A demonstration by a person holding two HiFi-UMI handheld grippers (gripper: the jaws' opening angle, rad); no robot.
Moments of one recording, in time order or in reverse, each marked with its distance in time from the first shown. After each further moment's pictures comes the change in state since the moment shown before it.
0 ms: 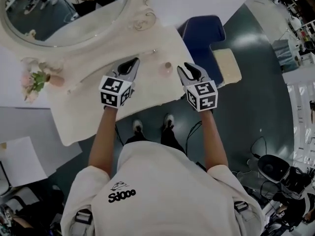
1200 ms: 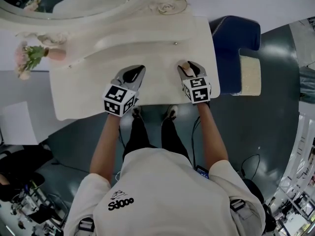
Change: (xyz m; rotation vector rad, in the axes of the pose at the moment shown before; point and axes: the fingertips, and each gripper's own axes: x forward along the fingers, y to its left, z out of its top) left arm -0.004 -0.006 -0.109 -0.206 0.142 0.138; right arm 0.131 0.006 -0.129 -0.057 0.242 0.201
